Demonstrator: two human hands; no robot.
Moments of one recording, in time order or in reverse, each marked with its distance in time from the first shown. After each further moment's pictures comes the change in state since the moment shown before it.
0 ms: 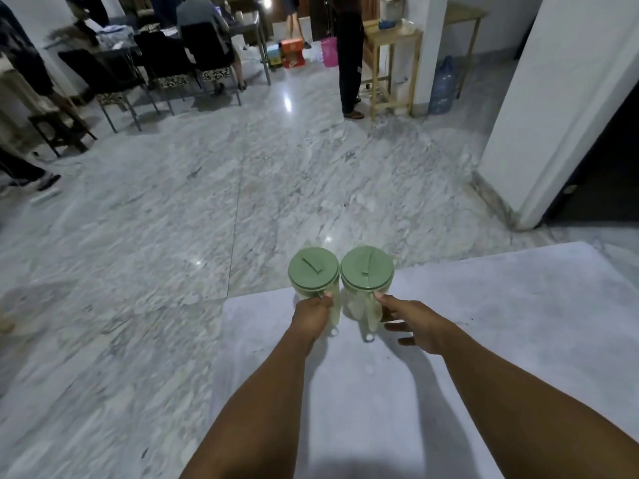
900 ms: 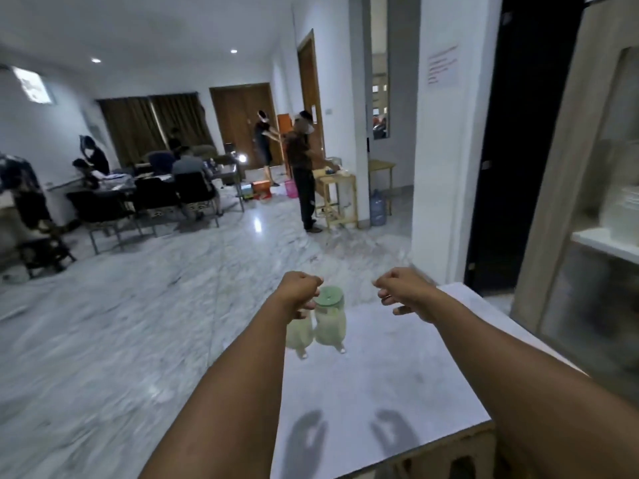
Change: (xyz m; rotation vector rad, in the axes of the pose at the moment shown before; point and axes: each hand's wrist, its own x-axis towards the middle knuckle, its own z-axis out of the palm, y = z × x) left_hand -0.343 0.034 -0.056 0.141 -0.122 0.461; right_hand -0.362 0.026 0.001 -0.140 0.397 -0.511
